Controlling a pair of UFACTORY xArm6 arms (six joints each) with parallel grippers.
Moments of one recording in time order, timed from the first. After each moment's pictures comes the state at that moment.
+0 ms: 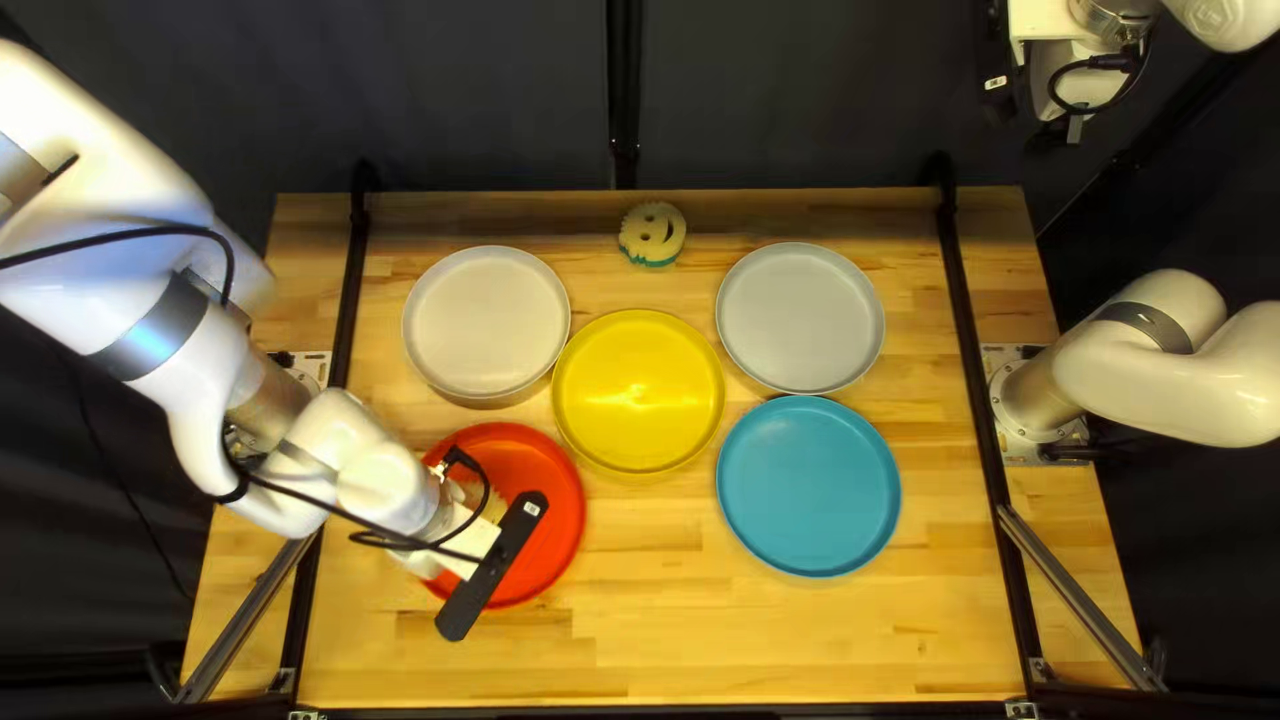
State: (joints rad) left arm -0.49 -0.18 -0.36 -0.14 0.47 0.21; right arm -0.88 -0.80 -0.81 -0.17 1.60 -0.80
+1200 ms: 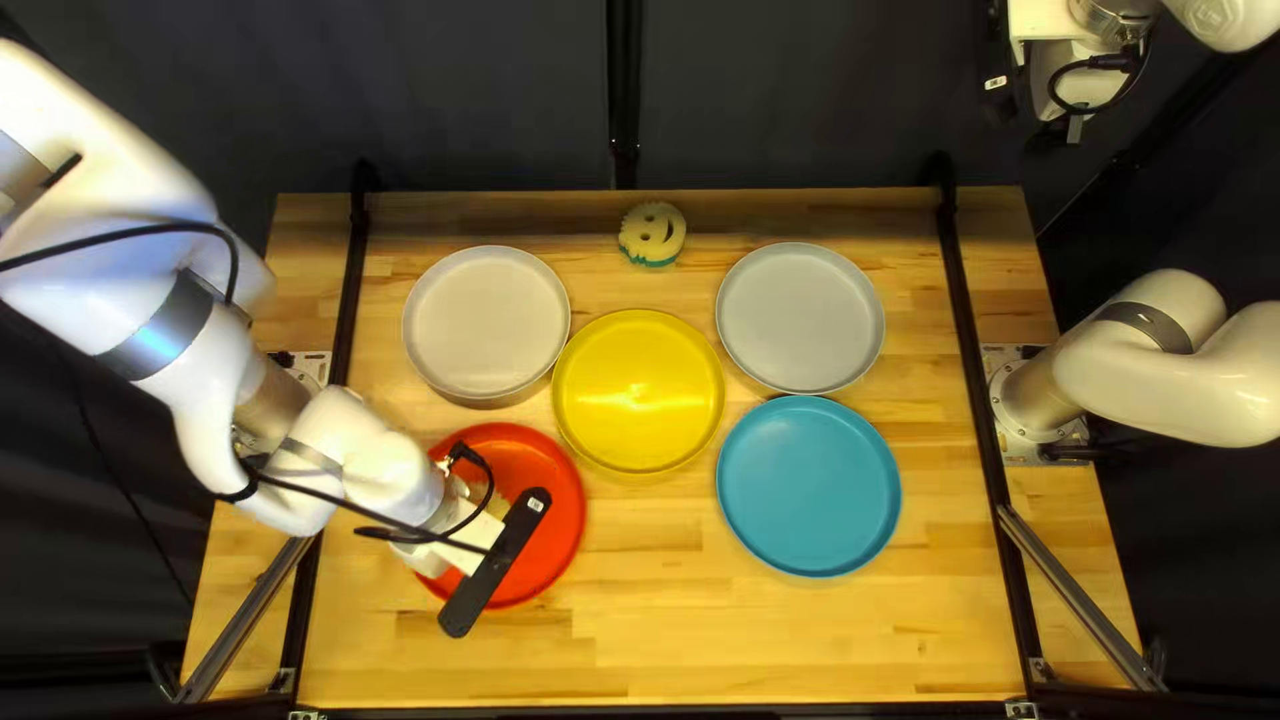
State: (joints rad) left arm -0.70 -0.15 -0.38 -0.17 0.44 0.02; right arm -0.88 -0.80 -0.81 -0.17 1.60 -0.80
